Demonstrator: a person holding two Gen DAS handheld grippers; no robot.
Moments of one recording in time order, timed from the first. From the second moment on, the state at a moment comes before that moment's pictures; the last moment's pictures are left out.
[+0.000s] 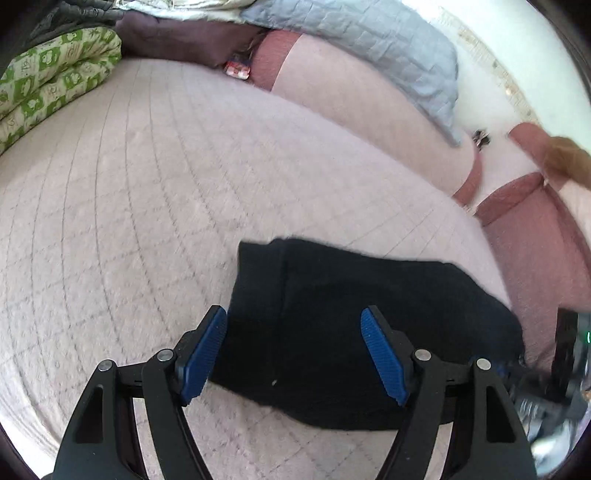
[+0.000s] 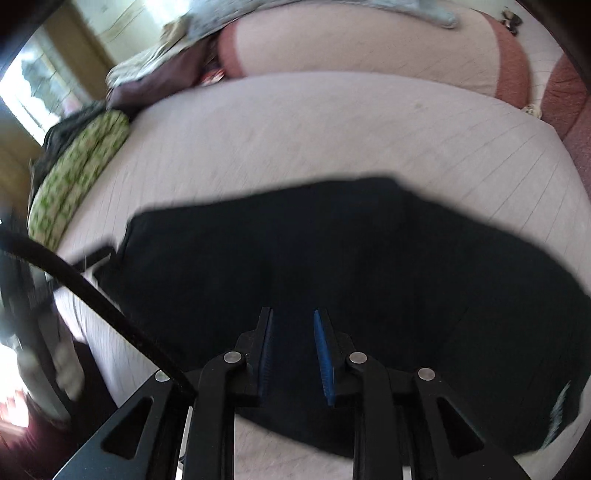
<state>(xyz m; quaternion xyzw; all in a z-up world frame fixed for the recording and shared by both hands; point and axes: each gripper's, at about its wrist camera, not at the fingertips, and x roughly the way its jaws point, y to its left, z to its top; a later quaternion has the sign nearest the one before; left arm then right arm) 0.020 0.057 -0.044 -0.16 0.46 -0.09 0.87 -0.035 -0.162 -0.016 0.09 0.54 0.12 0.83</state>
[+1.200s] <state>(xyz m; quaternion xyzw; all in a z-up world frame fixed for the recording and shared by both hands) -0.005 0.096 -0.036 -0.17 0.43 0.00 0.88 -0.148 -0.255 0.012 0.25 0.47 0.03 0.85</state>
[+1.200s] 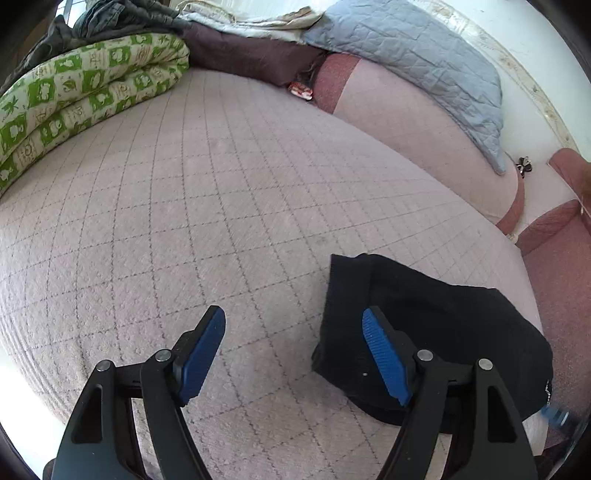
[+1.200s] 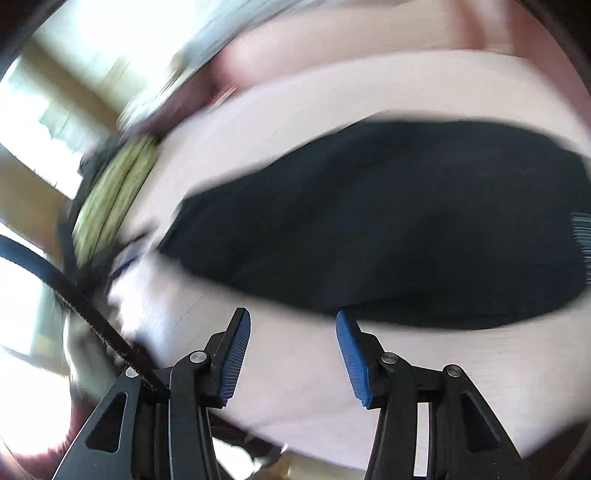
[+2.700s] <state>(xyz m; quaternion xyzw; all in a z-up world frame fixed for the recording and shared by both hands) -0.006 0.062 -0.050 -0.11 0.46 0.00 0.88 -0.161 -0.286 0.029 0.27 0.38 -0.09 0.88</state>
